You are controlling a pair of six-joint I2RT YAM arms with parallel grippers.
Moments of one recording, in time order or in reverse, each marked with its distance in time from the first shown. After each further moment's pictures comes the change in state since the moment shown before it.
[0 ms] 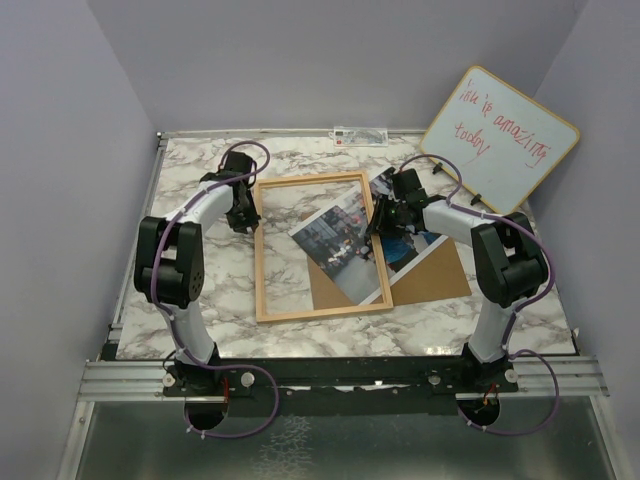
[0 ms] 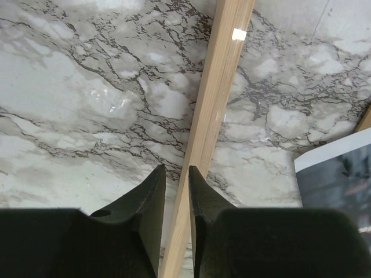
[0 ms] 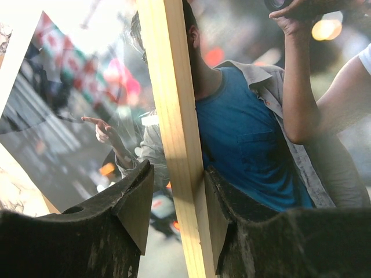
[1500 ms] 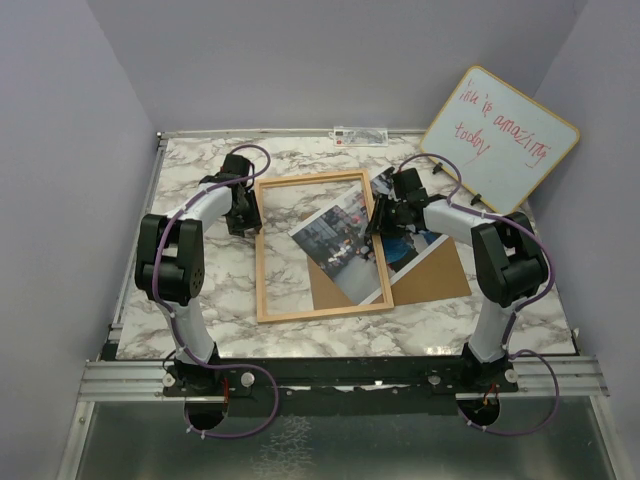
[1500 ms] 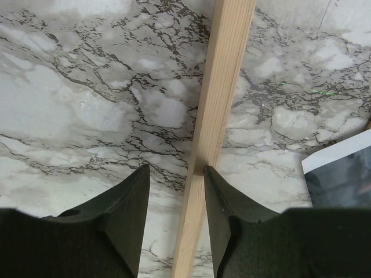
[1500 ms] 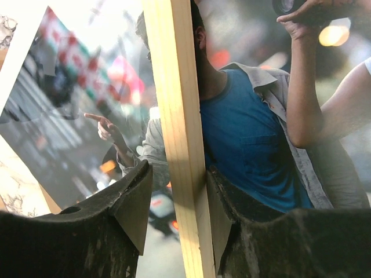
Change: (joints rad) left arm 0.017 0.039 -0.021 0.050 0.066 0.054; right arm -0.005 0.002 0.004 0.000 -0.021 -0.022
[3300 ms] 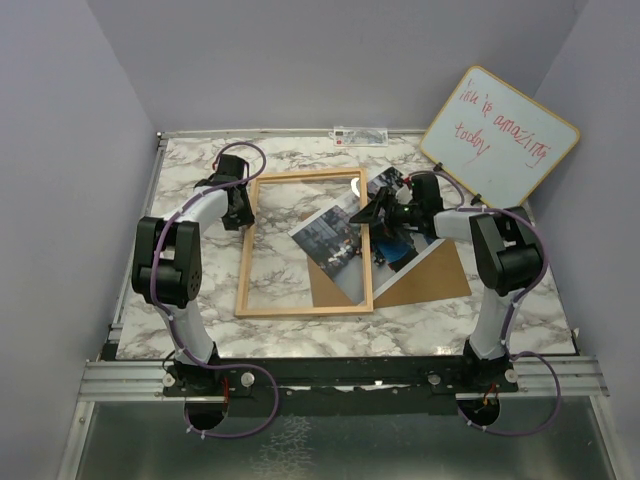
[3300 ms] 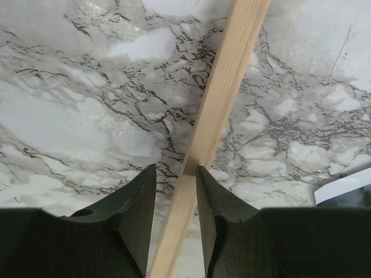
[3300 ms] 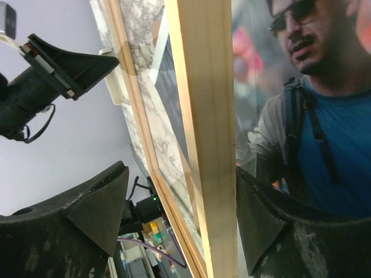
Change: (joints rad) left arm 0.018 -0.017 -0.048 0.108 -0.075 0.010; right arm -0.120 0.072 -0.134 0.450 -0.639 0.402
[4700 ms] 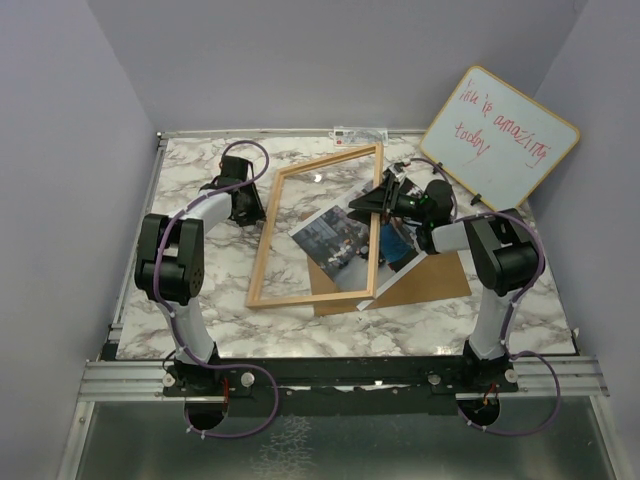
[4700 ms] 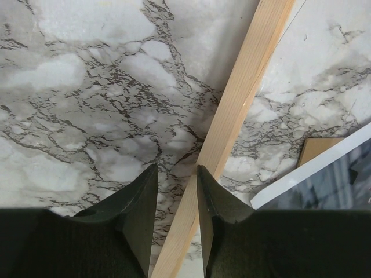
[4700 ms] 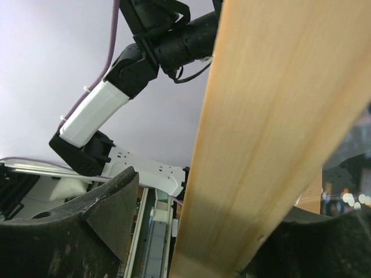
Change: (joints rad) left arm -0.011 0.021 -0.039 0.154 0.151 -0.076; right arm 0.020 0.006 -0.152 1.004 -0.225 0.575
